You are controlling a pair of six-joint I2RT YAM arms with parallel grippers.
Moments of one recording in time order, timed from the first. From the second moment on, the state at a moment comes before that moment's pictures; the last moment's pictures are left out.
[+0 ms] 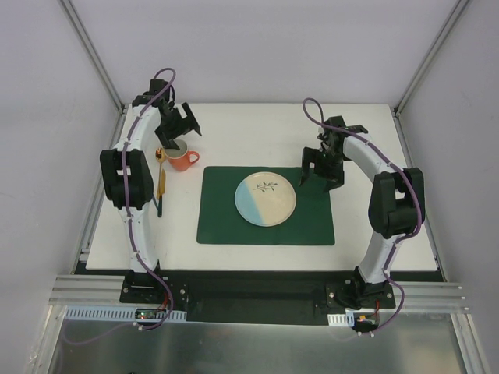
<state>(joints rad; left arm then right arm) -0.03 2.16 1.97 -0.93 0.24 -0.54 0.23 1.87 1.47 -0.99 -0.22 0.32</state>
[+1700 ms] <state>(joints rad) -0.09 2.17 2.03 -0.94 0.38 -0.51 0.27 1.91 1.51 -0.99 -0.22 0.35</state>
